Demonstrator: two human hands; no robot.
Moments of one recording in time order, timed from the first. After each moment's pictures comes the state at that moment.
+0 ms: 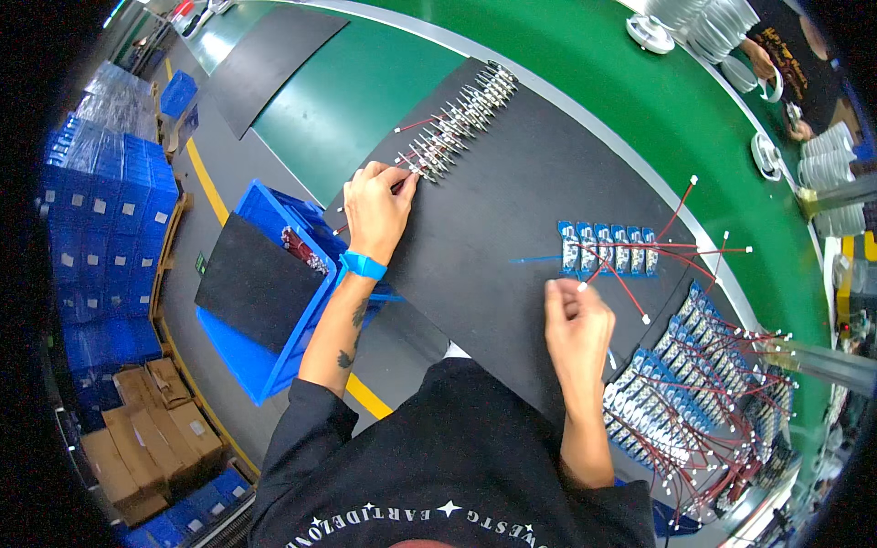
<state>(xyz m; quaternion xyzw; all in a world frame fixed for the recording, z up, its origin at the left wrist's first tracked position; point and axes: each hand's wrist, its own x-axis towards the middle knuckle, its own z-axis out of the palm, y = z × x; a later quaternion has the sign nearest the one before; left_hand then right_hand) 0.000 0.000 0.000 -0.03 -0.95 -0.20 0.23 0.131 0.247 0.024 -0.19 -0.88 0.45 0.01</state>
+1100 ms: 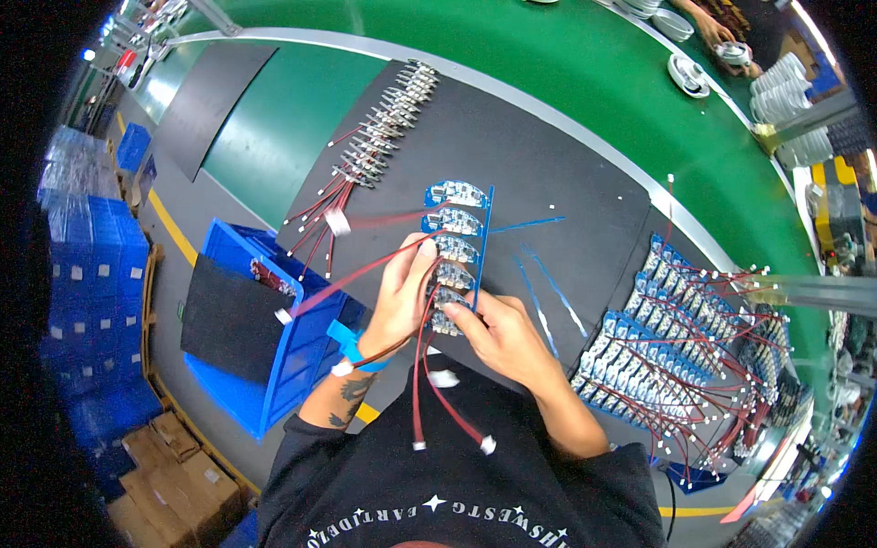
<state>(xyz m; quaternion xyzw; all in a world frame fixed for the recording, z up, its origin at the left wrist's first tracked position) 0.091 0.083 0.021 0.00 -0.52 -0.83 -0.21 0.146 0.228 0.042 0.03 -0.79 0.61 -0.07</state>
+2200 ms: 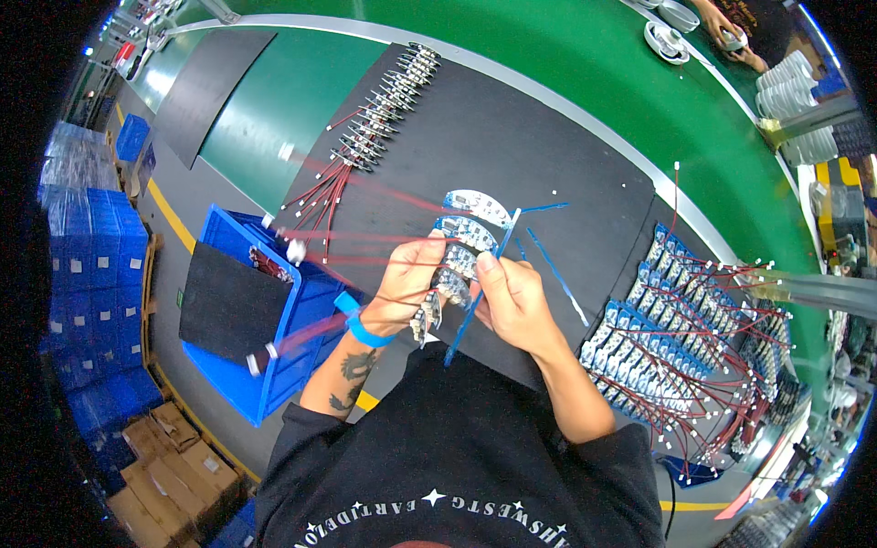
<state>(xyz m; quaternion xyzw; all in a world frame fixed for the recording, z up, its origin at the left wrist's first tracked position) 0.091 0.085 0.020 0.00 -0.47 -0.83 -0.30 0.134 0.243 0.032 0.02 -0.68 0.73 -0.09</state>
